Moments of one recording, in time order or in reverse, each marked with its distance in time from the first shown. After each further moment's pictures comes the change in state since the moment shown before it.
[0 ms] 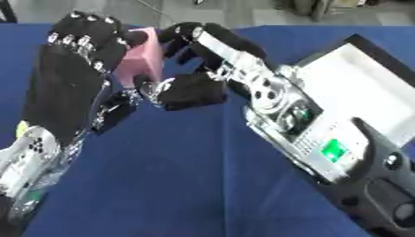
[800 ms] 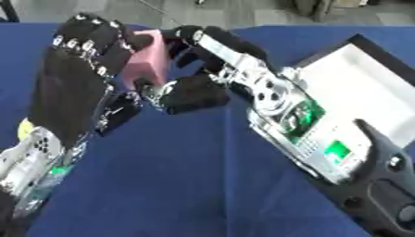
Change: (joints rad) left arm -0.008 -0.001 -0.007 -0.005 -0.003 -0.031 0.047; right arm 0.003 -0.004 0.002 0.000 -0.008 0.005 0.016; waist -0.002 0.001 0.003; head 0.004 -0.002
